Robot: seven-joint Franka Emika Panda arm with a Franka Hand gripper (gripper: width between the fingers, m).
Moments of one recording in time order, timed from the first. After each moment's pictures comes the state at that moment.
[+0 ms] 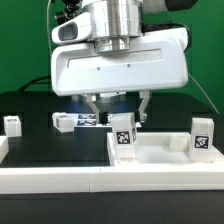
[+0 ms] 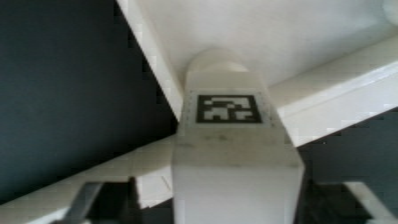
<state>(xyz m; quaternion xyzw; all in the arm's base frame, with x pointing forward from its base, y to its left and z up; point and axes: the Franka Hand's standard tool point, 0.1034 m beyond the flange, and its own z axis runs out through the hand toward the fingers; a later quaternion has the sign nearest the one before) 0.624 -0.009 0.089 -0.98 0.19 -0.09 0.05</state>
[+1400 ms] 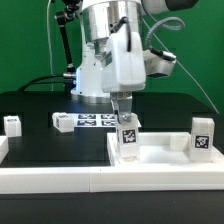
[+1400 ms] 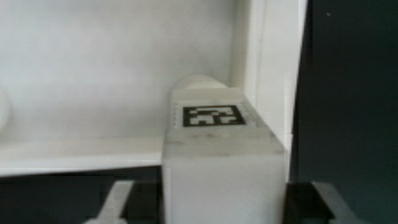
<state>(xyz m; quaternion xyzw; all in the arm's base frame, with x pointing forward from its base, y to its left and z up) 0.615 -0.005 0.088 -0.70 0.71 -0.04 0.11</state>
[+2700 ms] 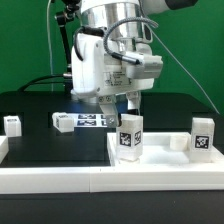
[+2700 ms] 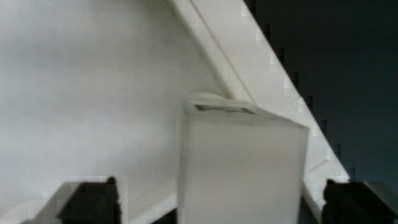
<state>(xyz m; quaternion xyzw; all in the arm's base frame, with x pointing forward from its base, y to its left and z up) 0.614 -0.003 0.085 -0.51 0.85 0.00 0.12</state>
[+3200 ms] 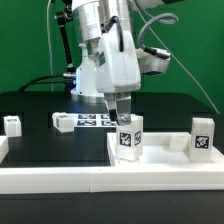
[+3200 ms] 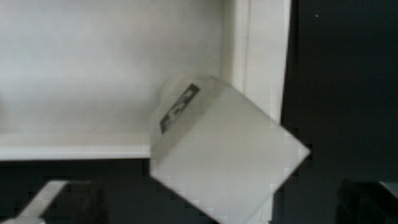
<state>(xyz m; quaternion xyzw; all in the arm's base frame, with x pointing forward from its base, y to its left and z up) 0.623 -0.014 0.090 -0.75 0.65 -0.03 0.12</state>
